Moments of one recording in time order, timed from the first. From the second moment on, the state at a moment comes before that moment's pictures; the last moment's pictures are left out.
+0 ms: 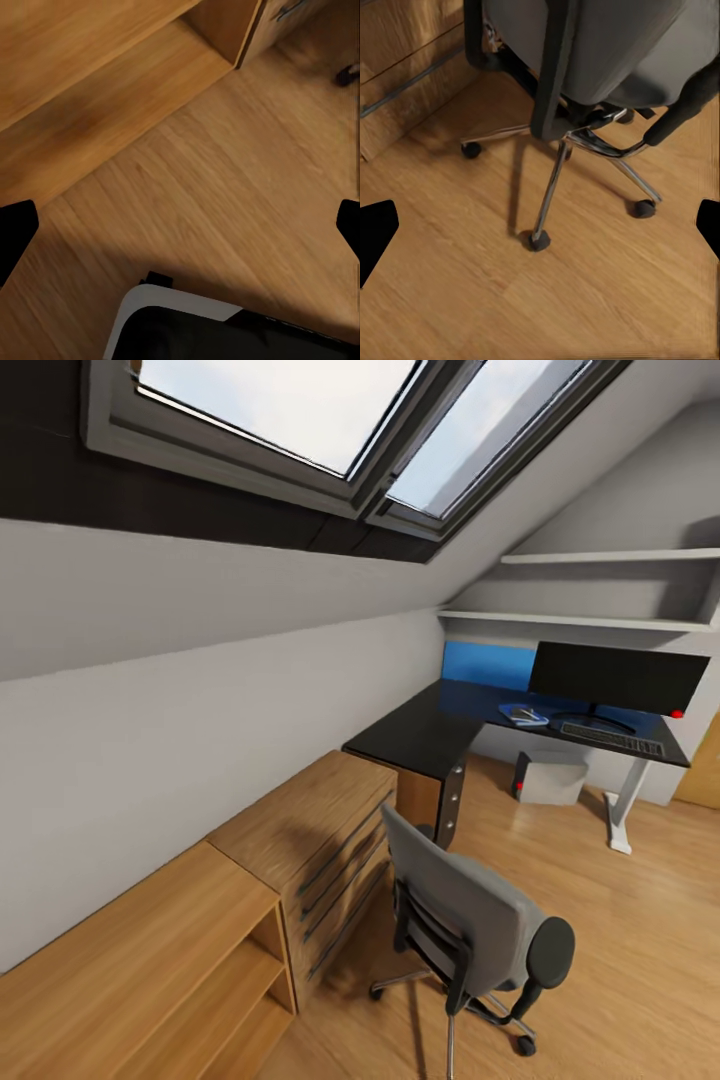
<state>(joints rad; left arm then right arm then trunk) 0.04 0.00 -0.05 -0.36 0.33 -0.45 0.05 -0.23 -0.02 0.80 0.01 -0.70 -0.81 -0.05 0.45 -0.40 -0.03</state>
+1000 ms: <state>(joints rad) 0.04 0.00 -0.05 -0.36 0.33 -0.45 0.05 -0.23 -0.02 0.80 0.01 -0.70 -0.81 -0.05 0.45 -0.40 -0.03</state>
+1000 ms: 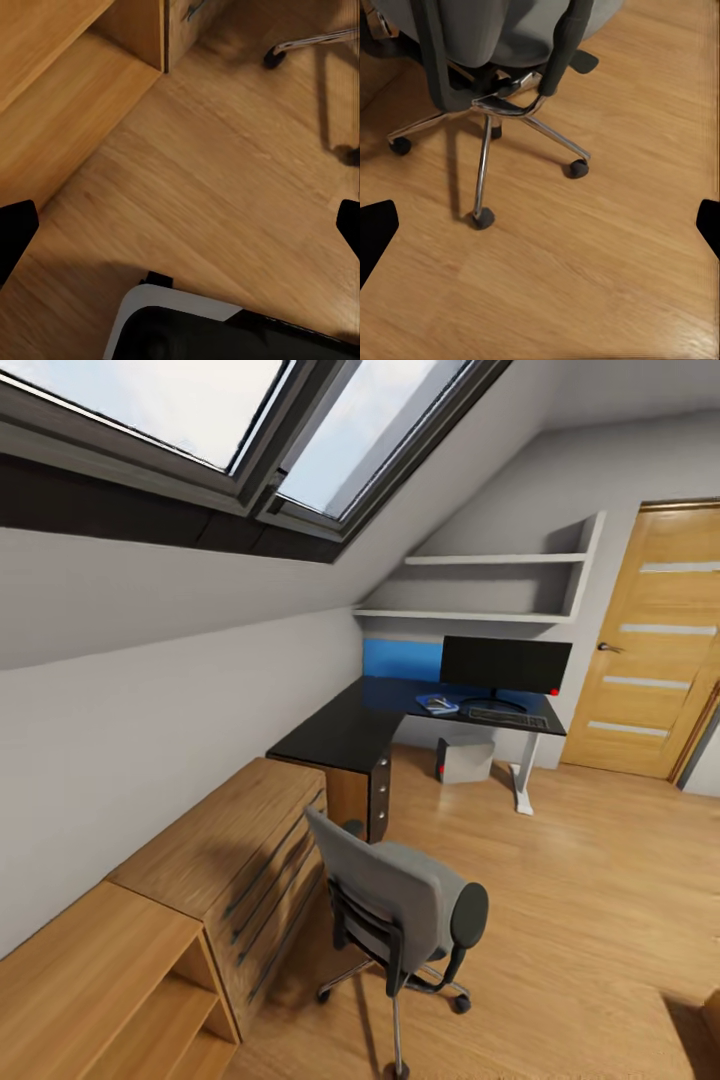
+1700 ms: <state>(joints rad) 0.04 0.00 -0.05 -0.36 0.33 -0.45 0.05 -0.23 -0.02 0.80 0.01 -0.70 -0.81 -0.05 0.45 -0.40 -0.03</state>
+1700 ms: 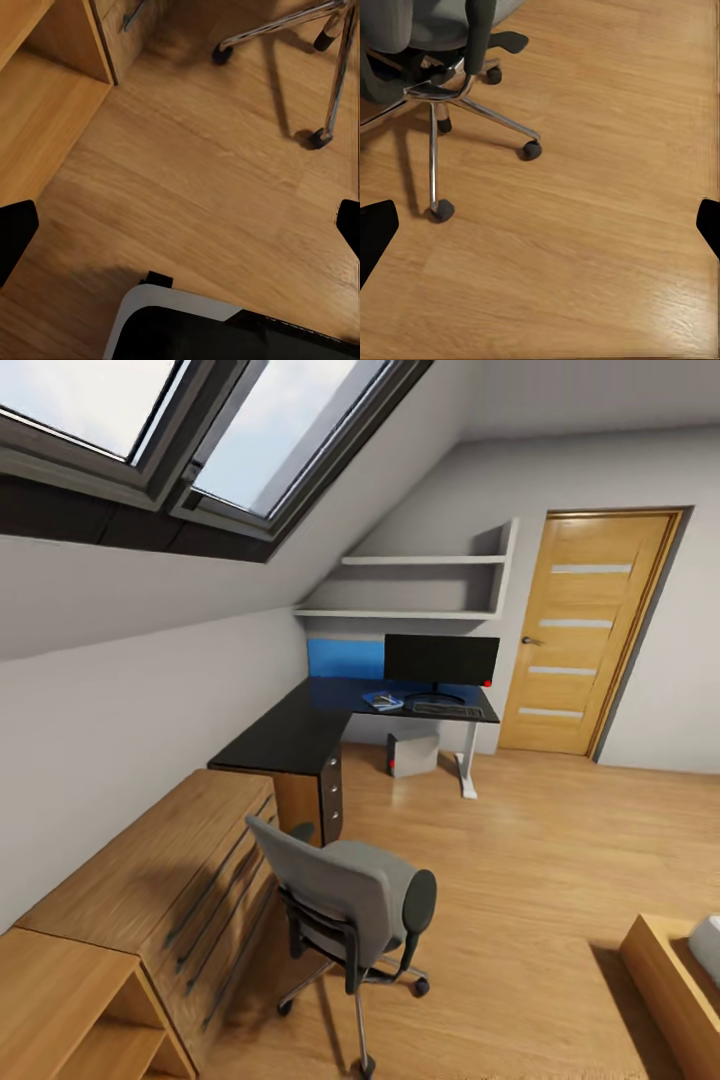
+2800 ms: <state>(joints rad) 0.04 0.00 -0.05 -0.36 0.33 -0.45 0.05 -0.23 -0.02 0.80 0.01 -0.70 -0.81 -0.05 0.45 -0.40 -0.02</state>
